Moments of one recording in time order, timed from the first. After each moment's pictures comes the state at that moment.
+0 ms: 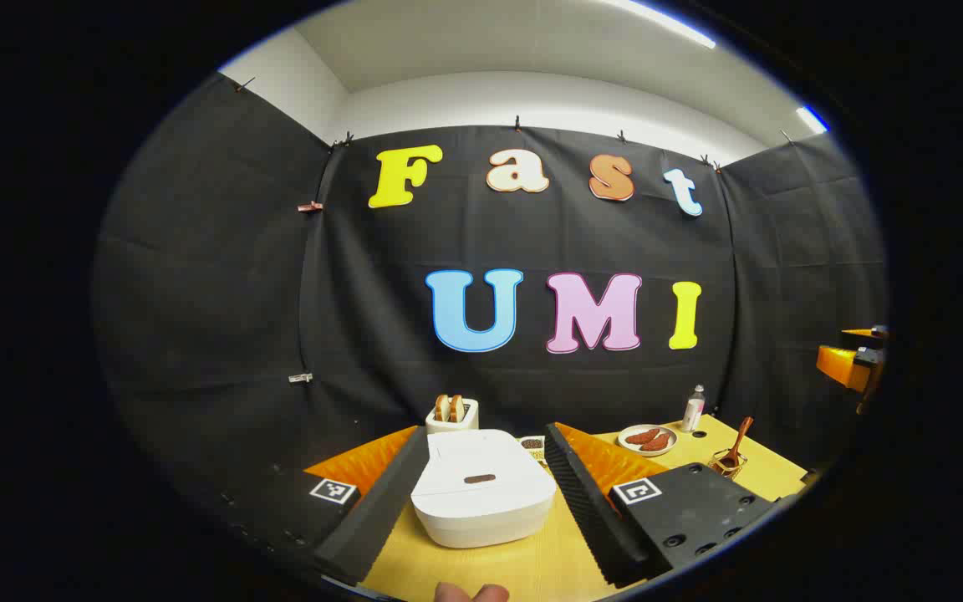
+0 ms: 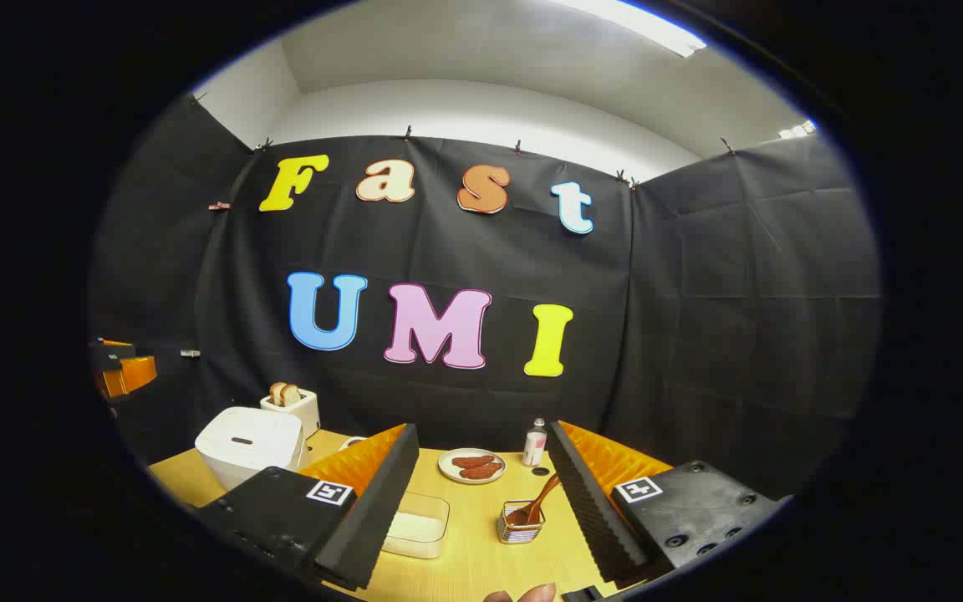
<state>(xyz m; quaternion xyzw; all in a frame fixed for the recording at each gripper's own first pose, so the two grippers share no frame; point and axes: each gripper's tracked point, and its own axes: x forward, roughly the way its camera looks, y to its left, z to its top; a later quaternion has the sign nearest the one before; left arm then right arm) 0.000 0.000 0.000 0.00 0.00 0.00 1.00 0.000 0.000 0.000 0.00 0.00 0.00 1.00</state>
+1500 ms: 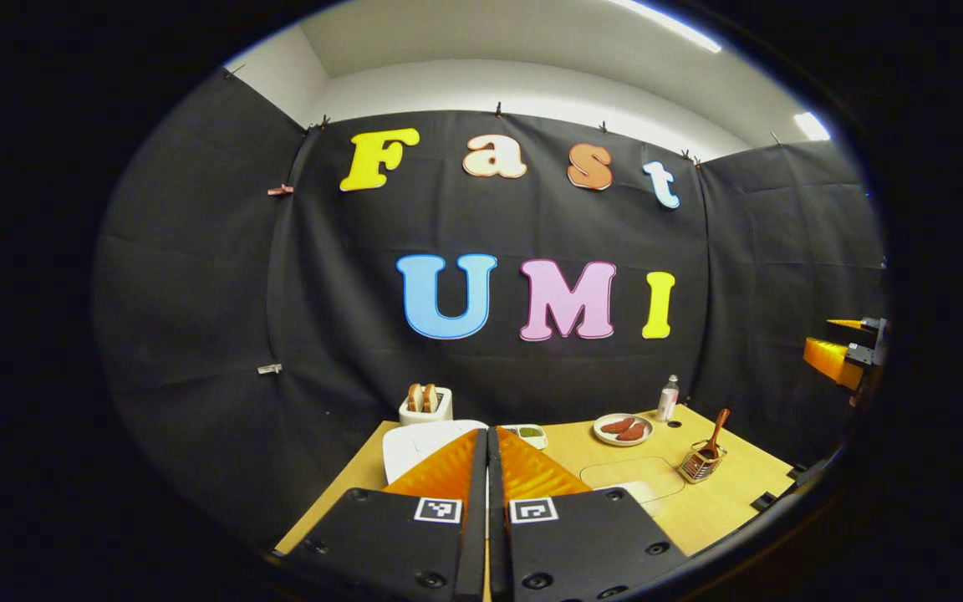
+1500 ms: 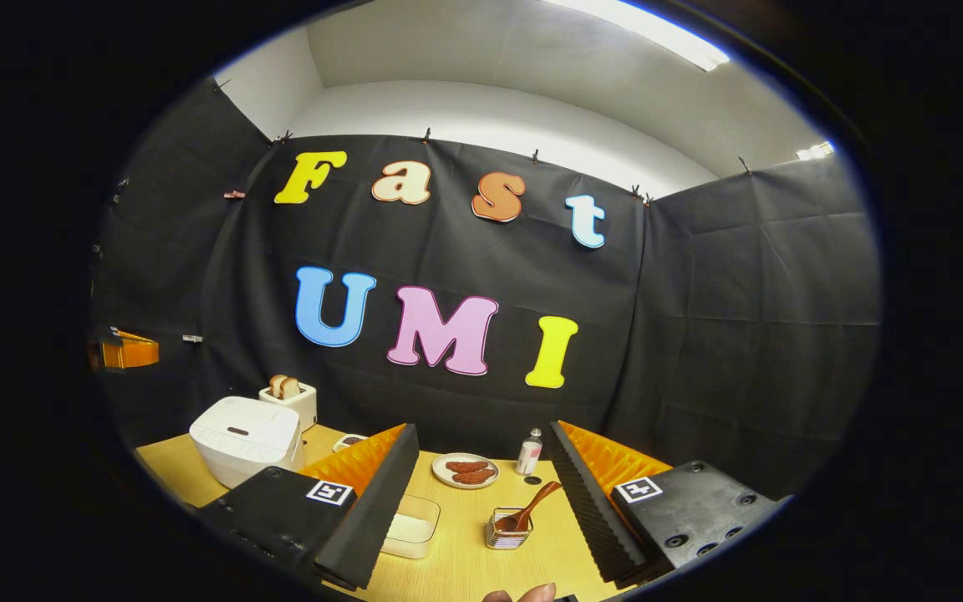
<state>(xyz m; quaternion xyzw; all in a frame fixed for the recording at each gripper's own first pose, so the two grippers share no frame) 0.029 -0.009 -0.016 -0.01 0.05 -0.08 1.00 -0.004 0.003 0.012 -0.03 -0.01 0.01 1.00</state>
